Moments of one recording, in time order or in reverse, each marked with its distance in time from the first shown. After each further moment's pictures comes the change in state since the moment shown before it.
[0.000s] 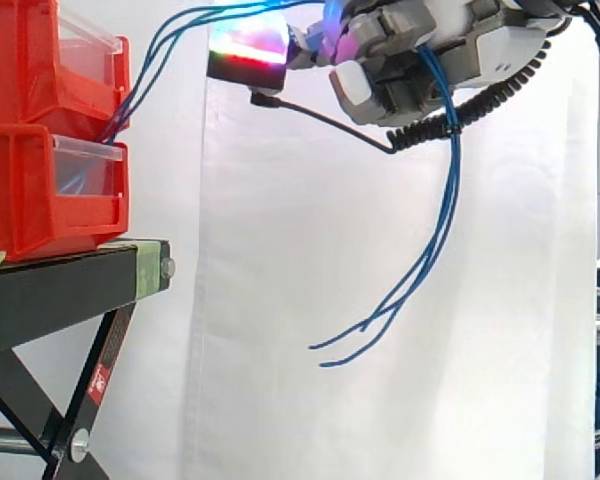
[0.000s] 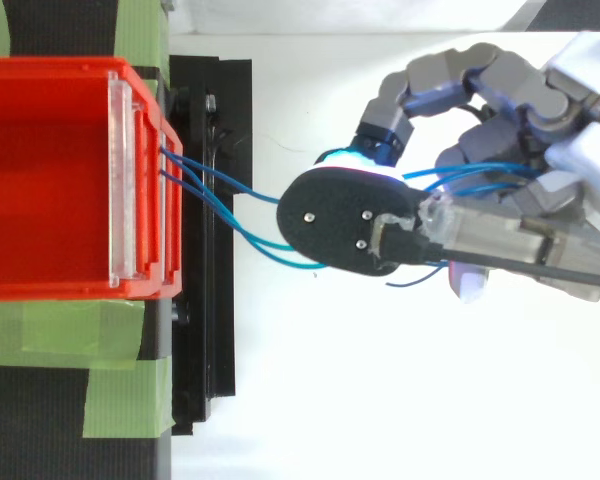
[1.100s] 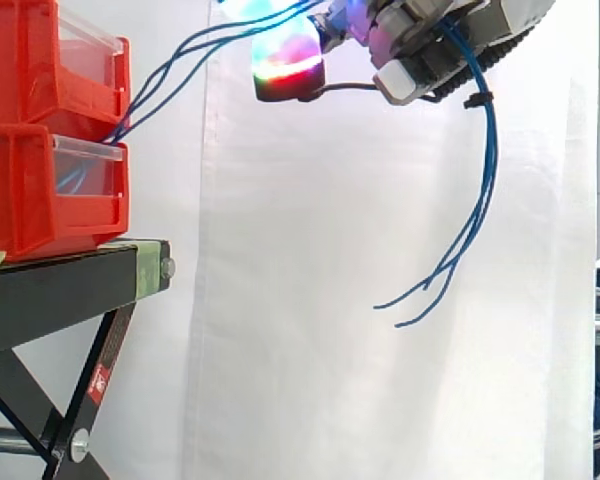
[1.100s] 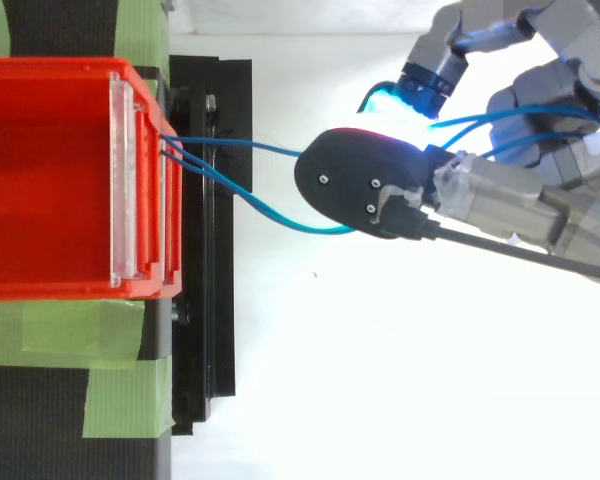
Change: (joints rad) arm 0.003 0.000 0.055 0.011 0.093 -0.438
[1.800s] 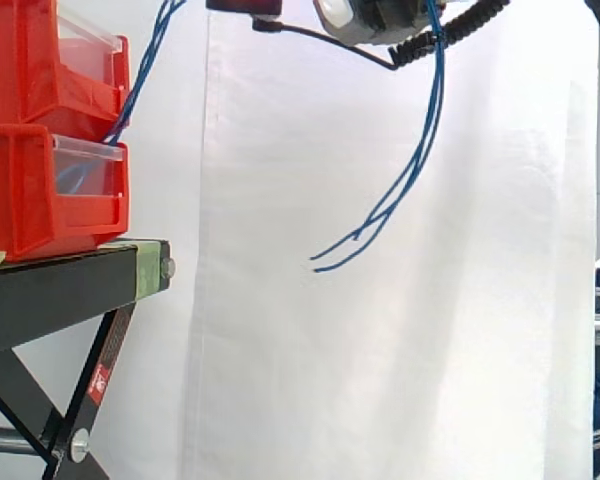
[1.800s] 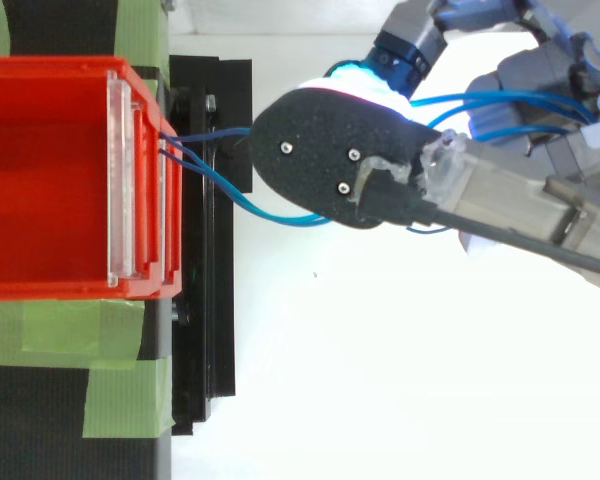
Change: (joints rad) arm 0.007 0.000 0.031 0.185 0.047 0.071
